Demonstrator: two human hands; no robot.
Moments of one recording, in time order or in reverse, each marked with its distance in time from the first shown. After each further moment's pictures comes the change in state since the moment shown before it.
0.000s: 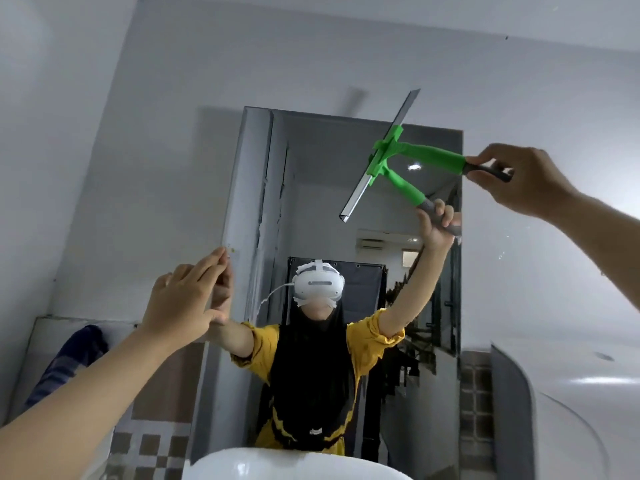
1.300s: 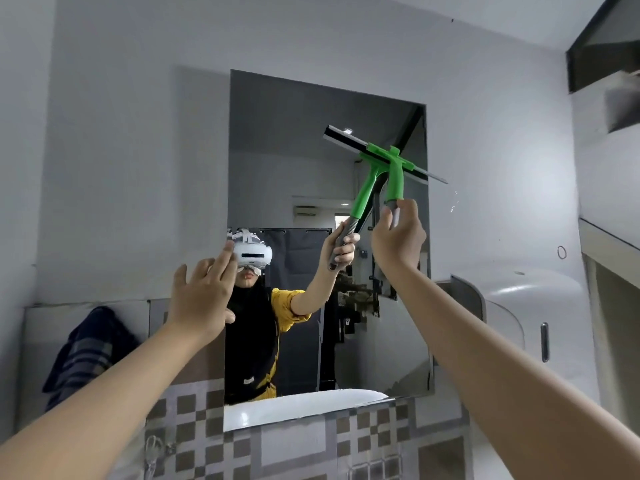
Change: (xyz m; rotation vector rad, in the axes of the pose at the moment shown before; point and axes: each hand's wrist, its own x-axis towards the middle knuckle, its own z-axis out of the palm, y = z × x) left_hand -0.038 -0.017 0.009 0.034 -0.179 0.188; right_hand -0.099 -0.207 0.115 0.288 0.380 0.798
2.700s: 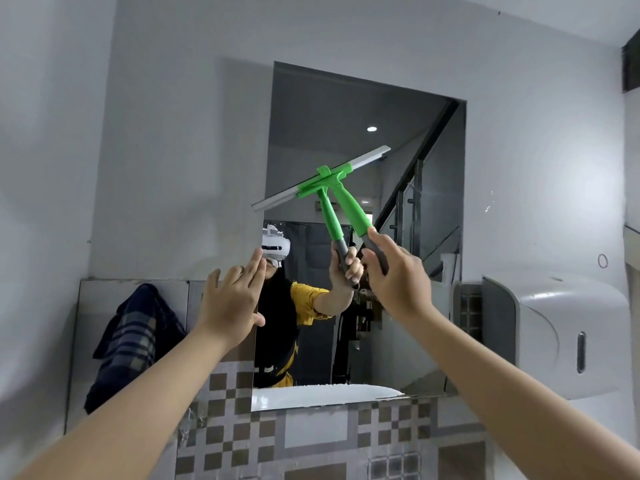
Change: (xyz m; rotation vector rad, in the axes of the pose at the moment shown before) left_hand -0.027 -0.008 0.020 -0.043 0.048 0.050; right_hand -0.059 0.036 0.012 -0.290 -0.276 -0.524
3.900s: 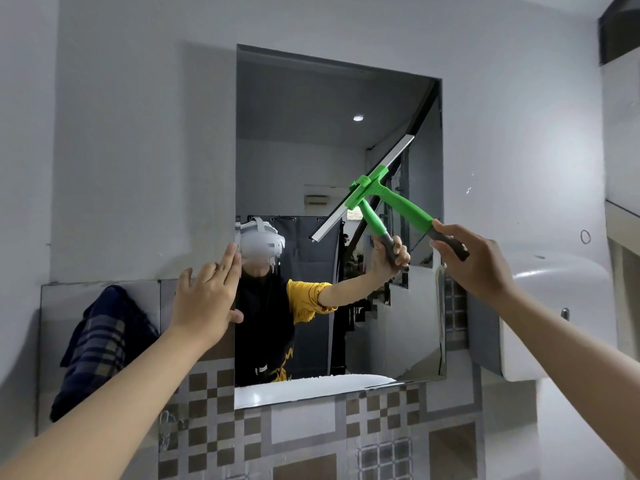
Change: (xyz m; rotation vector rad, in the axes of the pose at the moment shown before) left_hand 0.002 0.005 0.004 0.025 -0.023 -0.022; right_hand 0.004 0.134 -0.082 -0.009 -0.029 0.000
